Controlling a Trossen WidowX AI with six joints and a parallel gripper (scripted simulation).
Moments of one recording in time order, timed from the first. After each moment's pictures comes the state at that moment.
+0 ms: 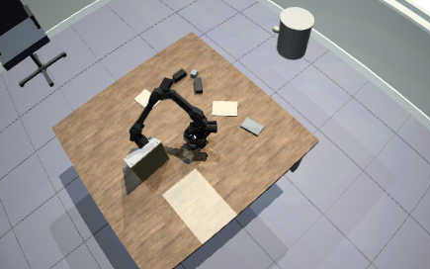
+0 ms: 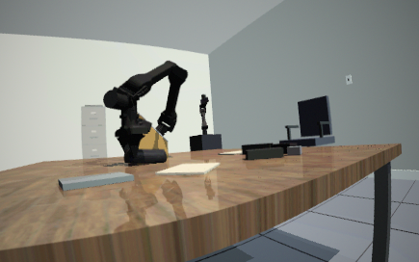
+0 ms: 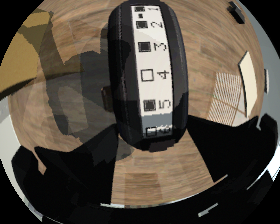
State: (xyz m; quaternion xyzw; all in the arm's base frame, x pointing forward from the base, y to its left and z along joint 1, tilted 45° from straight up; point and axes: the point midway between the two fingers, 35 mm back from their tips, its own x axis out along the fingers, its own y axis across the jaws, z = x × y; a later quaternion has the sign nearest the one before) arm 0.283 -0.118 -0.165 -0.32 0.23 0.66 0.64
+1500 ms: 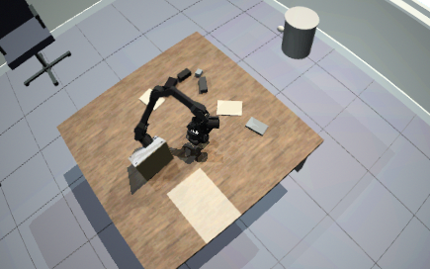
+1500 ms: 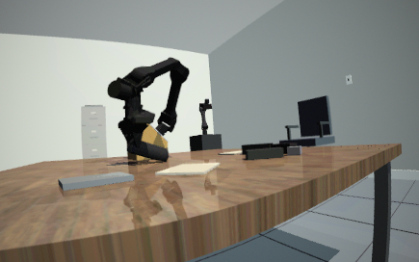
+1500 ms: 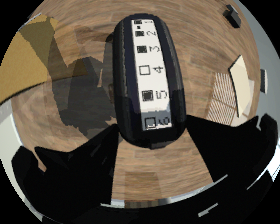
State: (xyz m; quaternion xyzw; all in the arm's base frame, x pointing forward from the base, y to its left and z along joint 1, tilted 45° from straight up) arm 0.280 -0.131 -0.132 -0.32 0.23 0.66 0.64
